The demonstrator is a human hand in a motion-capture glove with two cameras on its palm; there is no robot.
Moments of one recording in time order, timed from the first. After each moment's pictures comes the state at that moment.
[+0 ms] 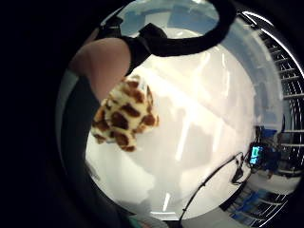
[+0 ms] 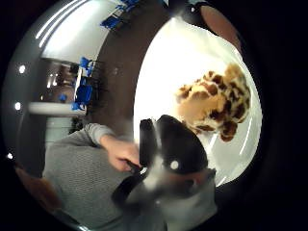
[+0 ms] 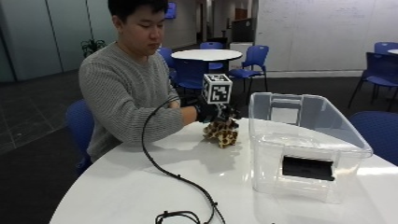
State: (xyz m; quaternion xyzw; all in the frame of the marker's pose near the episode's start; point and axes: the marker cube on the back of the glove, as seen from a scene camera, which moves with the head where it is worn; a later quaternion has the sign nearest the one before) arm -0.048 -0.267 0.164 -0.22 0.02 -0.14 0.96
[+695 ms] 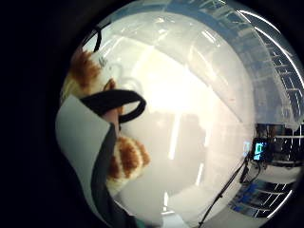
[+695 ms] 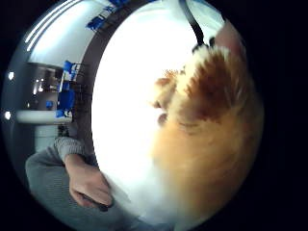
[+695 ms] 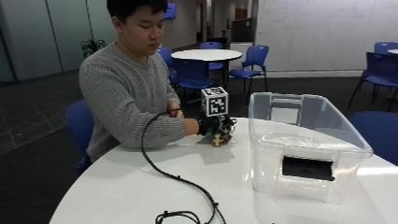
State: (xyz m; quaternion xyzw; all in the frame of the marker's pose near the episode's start) arm -0.053 -0.256 0.225 -0.16 0.04 -0.12 0.98
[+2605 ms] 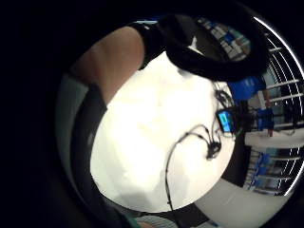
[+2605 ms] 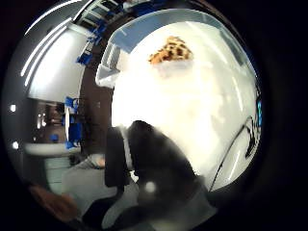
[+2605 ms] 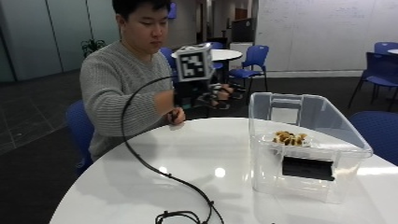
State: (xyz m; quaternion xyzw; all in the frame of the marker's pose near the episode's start) arm 0.110 -0.291 -0.005 -0.12 0.00 0.05 0.99
